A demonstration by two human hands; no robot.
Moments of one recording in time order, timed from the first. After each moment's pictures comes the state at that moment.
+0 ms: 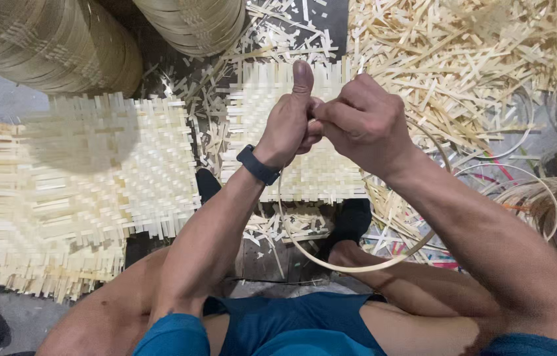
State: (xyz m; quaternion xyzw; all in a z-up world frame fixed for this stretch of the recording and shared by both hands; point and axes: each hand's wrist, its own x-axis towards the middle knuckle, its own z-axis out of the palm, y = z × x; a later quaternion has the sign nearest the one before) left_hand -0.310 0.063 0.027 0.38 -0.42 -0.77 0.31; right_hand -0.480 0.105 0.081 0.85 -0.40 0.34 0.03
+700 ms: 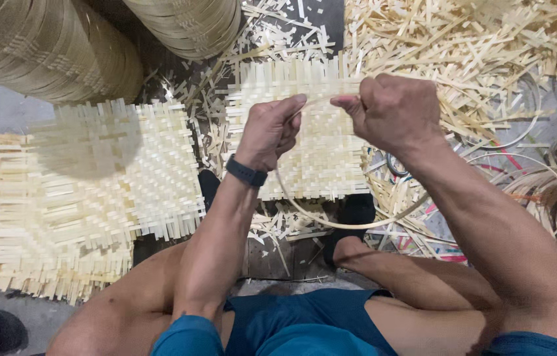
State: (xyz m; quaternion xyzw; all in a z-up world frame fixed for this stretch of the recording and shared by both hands) left_hand -0.290 0.067 0.005 0.40 -0.30 -0.80 0.34; right_hand -0.519 0.102 0.065 0.79 -0.60 0.03 0.09
